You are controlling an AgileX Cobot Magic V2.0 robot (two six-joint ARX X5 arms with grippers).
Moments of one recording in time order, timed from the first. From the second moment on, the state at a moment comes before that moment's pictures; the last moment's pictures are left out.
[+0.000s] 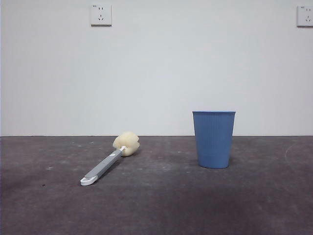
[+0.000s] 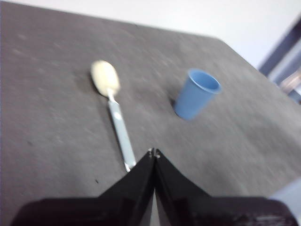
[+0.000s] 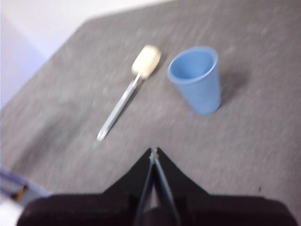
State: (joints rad) left arm 0.01 0.31 0.59 -0.68 0.59 -0.15; right arm 0.06 0.43 0.69 -0.75 -0.54 0.11
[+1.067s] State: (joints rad) left arm 0.01 0.44 0.73 -0.95 0.66 0.08; right arm 0.09 0.58 0.86 -1.08 -0.55 -0.12
